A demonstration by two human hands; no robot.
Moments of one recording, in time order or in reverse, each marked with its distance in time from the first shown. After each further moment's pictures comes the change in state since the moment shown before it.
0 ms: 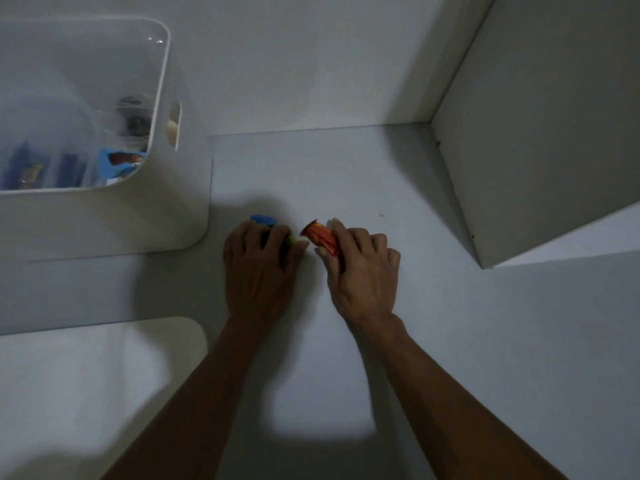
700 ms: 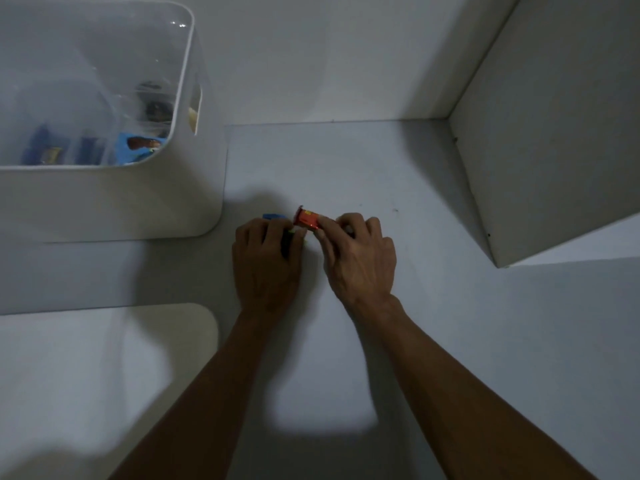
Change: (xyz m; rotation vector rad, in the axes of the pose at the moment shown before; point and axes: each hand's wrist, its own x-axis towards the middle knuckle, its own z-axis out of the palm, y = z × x) left_hand -0.006 -0.003 0.001 -0.184 0.179 -0.101; right_hand 0.013 -0.020 0.016 -0.034 0.086 -0.116
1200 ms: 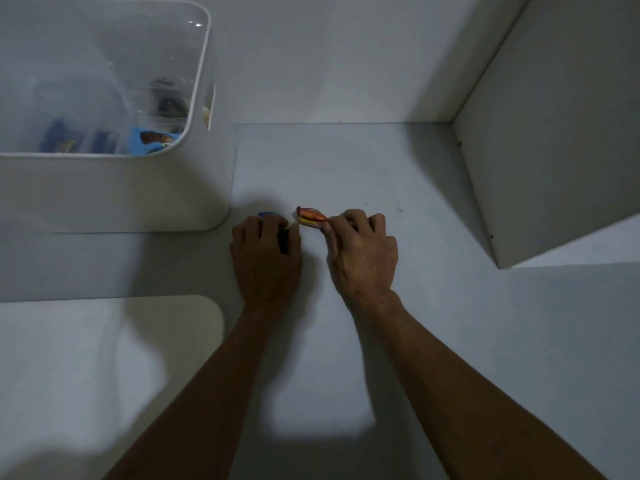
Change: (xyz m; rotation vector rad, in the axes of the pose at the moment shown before) left_hand -0.001 -0.001 -0.002 0.012 0.072 -0.089; right_hand 0.003 -0.006 0.001 -0.027 -0.018 0.058
